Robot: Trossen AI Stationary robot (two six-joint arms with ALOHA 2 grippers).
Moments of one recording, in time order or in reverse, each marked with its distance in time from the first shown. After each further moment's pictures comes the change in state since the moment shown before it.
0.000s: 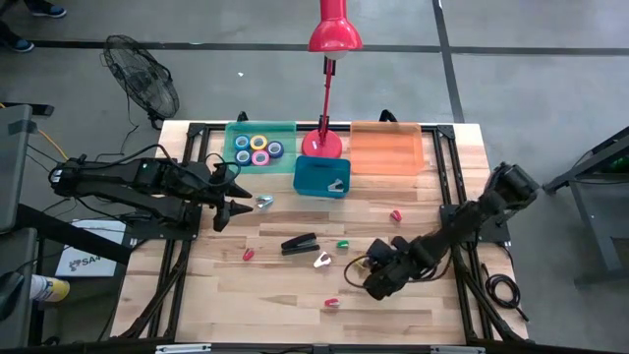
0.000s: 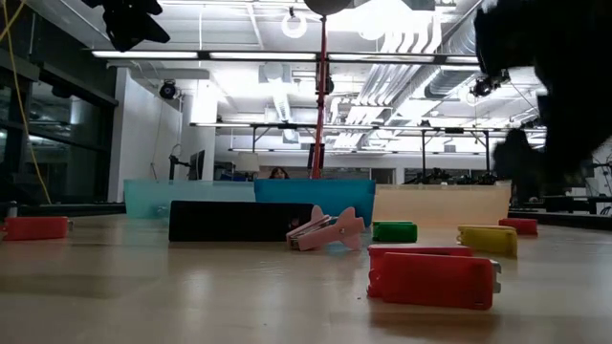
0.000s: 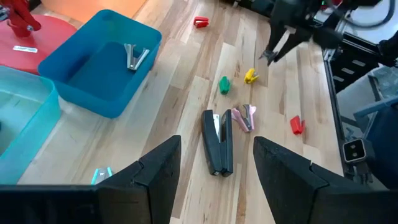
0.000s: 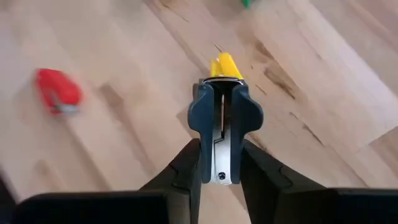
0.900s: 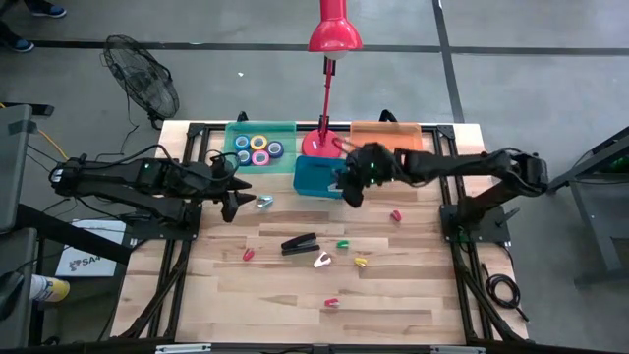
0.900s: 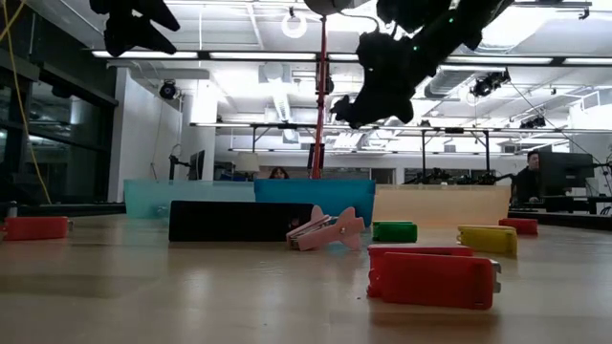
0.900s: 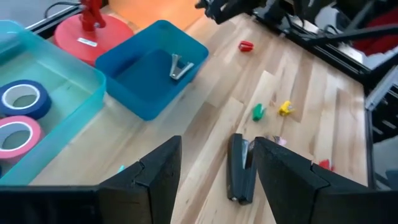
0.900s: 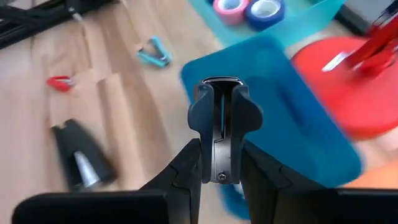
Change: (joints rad) left arm 0.000 0.018 0.001 0.003 -0.185 -0.180; right arm -0.830 -0.146 0.004 0.379 -0.264 -1.009
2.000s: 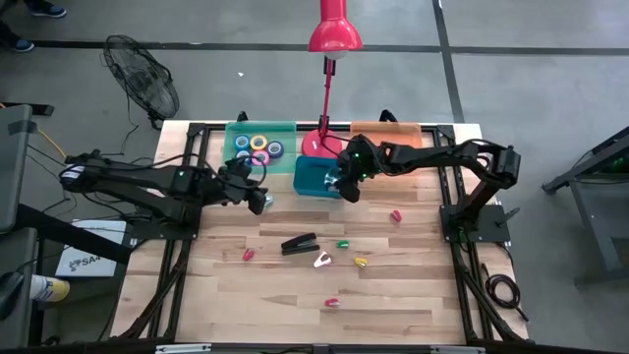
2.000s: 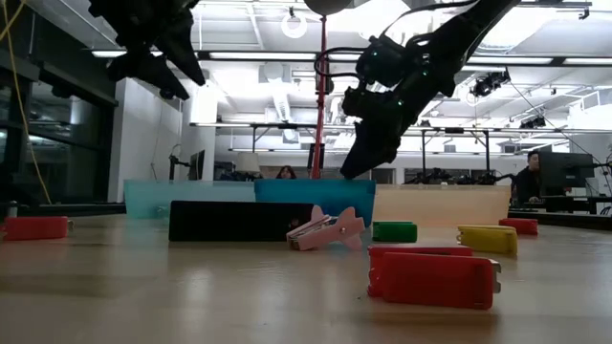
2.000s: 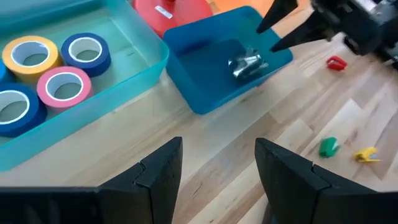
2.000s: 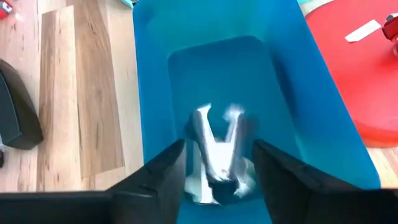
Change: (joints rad) left arm 0.001 0.246 0.000 0.003 -0.219 -0.321; right arm -0.141 0.222 0.001 0.078 -0.155 -0.253
